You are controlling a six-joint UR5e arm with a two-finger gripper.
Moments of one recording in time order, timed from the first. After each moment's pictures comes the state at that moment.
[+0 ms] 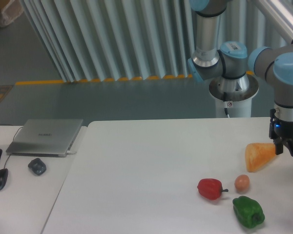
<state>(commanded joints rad) 2.50 -1.89 -1.46 -1.17 1.56 1.51</state>
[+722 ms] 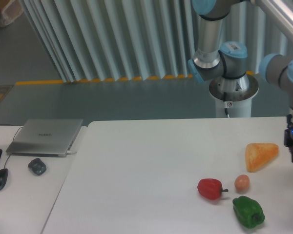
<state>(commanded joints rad) 2.61 -1.95 -1.44 -1.05 1.57 1.50</state>
